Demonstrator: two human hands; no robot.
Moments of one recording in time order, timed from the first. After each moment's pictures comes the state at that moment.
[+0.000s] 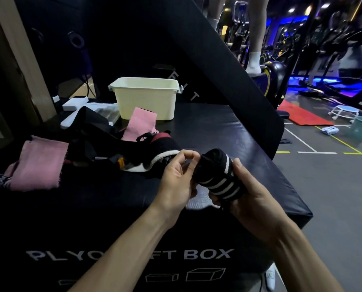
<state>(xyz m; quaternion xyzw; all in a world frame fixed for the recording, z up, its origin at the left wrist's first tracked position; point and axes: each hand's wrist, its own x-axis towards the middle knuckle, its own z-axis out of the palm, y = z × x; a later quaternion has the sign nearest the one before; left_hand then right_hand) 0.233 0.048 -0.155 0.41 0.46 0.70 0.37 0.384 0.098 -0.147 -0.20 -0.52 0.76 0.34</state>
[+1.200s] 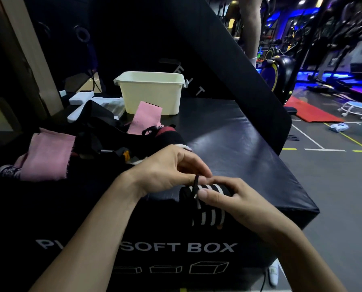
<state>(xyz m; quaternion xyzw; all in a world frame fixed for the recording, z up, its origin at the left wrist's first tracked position) 0.175 0.032 -0.122 0.65 0.51 0.40 0.39 0.384 0.075 -0.139 -0.28 -0.75 0.56 0.21</state>
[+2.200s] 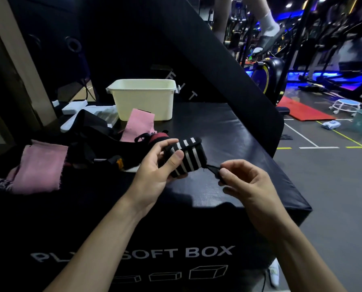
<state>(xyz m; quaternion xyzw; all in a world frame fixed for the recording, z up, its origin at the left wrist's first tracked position) 0.190 0.036 -0.150 0.41 0.46 0.68 0.38 0.396 0.097 -0.146 -0.31 -0.60 0.59 0.44</state>
